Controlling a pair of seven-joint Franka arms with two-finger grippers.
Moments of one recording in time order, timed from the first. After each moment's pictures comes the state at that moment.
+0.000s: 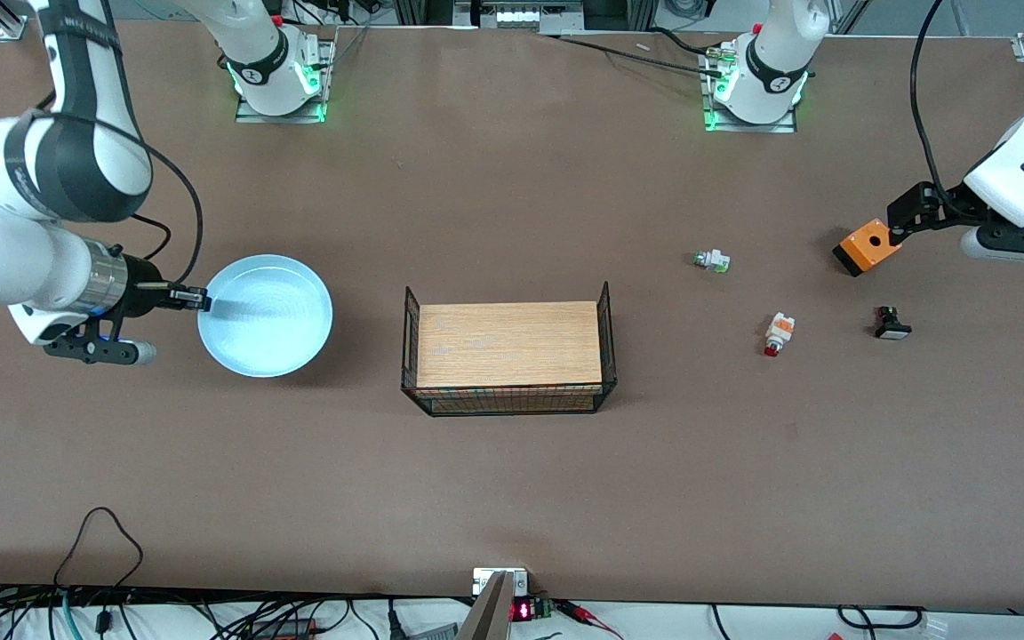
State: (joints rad) left arm -0.14 -0.01 0.09 -1.68 0.06 1.68 0.08; right arm 0.25 0.32 -0.22 -1.69 0.18 1.81 0.04
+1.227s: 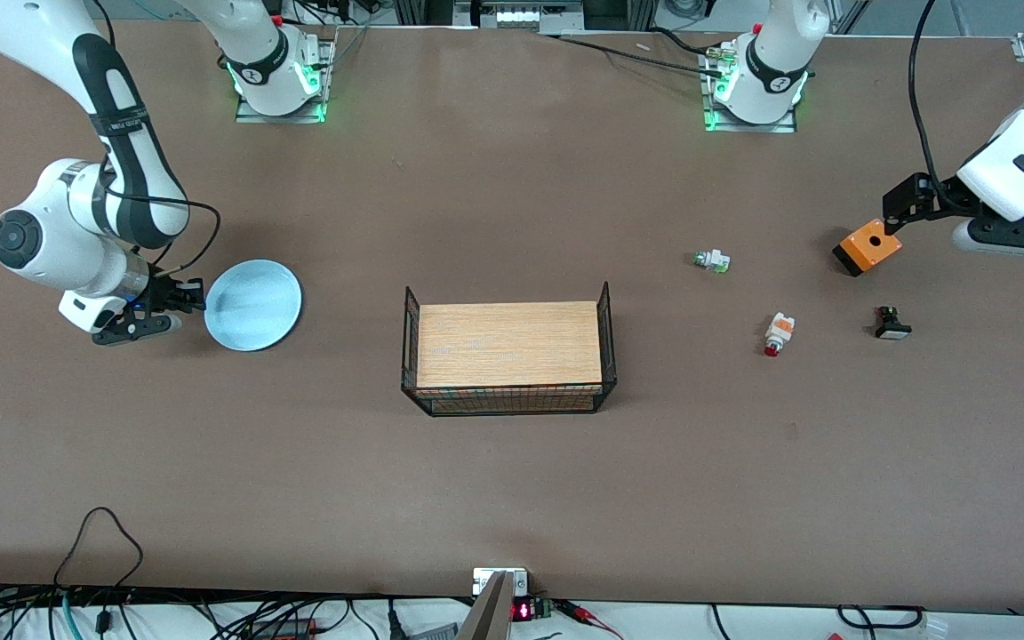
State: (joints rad) left arm -0.14 -0.01 0.09 -1.68 0.06 1.63 0.08; right arm 0.11 0.32 -0.22 -2.15 0.14 2.35 -0.39
